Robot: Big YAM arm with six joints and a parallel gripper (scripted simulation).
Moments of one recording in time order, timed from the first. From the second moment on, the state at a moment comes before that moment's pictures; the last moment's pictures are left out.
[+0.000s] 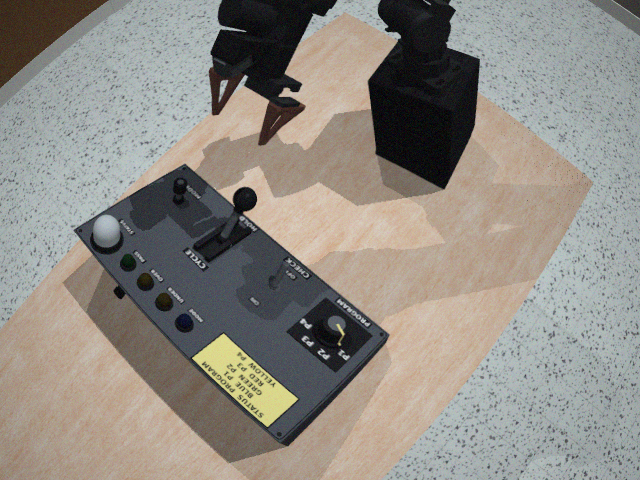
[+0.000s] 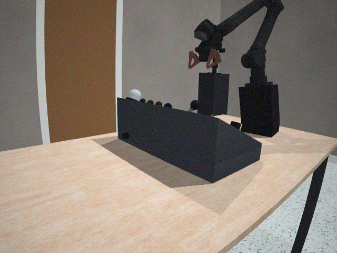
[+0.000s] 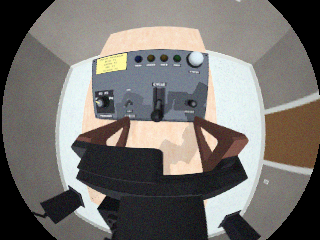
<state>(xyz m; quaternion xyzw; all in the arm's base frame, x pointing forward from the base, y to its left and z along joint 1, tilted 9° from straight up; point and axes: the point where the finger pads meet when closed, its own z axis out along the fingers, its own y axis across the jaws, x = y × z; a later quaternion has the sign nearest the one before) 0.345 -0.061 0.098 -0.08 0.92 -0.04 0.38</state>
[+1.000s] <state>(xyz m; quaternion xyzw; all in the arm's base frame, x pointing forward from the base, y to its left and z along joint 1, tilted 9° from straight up) 0.354 0.194 0.003 -0.09 0.97 -0.07 0.23</state>
